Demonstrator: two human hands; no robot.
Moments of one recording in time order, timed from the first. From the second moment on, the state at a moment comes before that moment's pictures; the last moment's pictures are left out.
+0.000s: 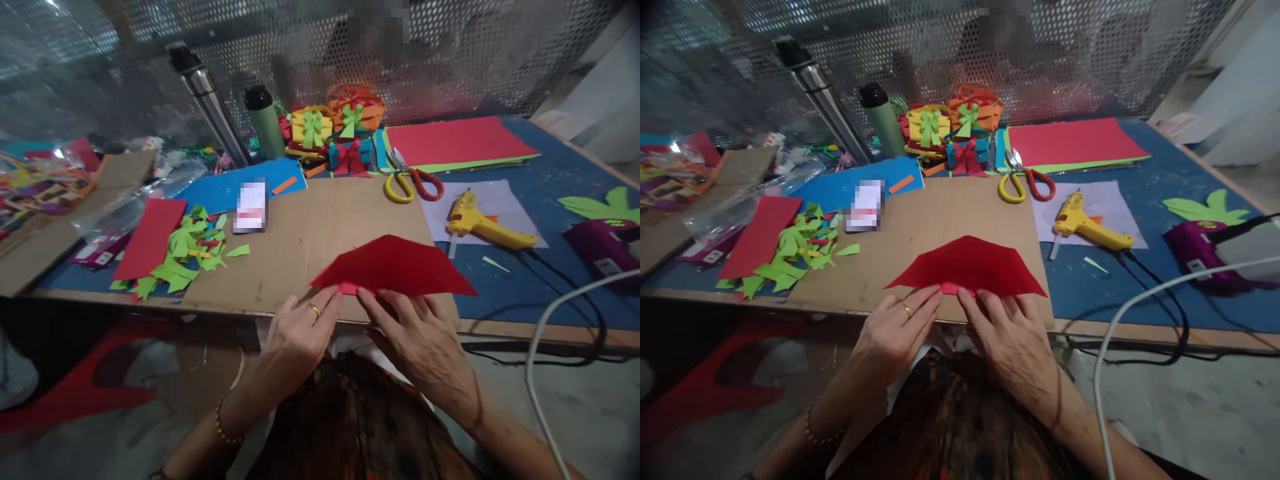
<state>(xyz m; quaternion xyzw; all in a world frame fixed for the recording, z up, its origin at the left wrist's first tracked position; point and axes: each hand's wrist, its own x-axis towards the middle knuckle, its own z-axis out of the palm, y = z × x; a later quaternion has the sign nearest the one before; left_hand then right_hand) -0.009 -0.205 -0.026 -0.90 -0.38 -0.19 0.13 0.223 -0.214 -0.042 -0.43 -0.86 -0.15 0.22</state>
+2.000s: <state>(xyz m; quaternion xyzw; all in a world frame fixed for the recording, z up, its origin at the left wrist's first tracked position) 0.005 -0.222 -0.032 -0.84 -0.46 -0.24 0.13 0.214 -0.222 -0.031 -0.48 -0.84 -0.15 0.19</state>
